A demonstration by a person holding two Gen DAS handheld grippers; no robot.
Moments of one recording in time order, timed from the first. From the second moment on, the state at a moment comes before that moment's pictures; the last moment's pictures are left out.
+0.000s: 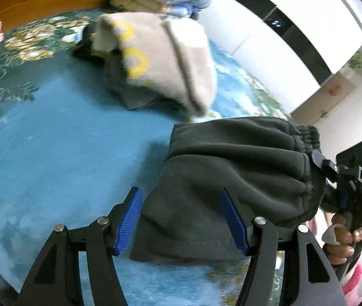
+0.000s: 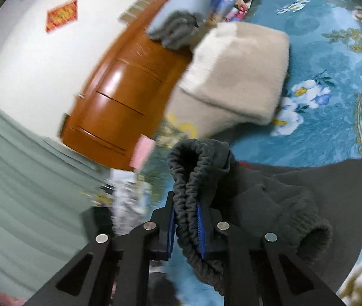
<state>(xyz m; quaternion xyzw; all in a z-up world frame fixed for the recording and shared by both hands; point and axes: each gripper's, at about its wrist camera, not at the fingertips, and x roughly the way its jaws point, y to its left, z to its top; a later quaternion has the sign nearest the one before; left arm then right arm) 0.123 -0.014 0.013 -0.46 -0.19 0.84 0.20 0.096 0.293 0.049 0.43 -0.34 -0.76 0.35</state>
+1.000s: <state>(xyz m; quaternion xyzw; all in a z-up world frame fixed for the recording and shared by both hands) 0.119 0.034 -0.028 -0.52 -0.09 0.83 0.19 0.172 0.358 -0.049 0.47 -0.40 -0.75 0.24</state>
